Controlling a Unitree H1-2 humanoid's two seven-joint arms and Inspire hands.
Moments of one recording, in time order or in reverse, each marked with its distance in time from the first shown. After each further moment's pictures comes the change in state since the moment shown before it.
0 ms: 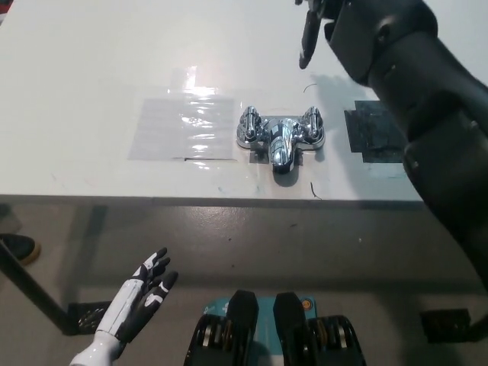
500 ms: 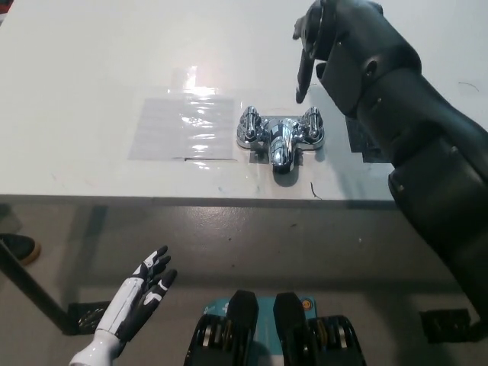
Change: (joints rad) left_arm -0.002 0.000 0.000 -0.015 0.002 0.001 -0.001; right_arm 0.064 0.027 -0.015 0.042 0.038 0.005 -0.056
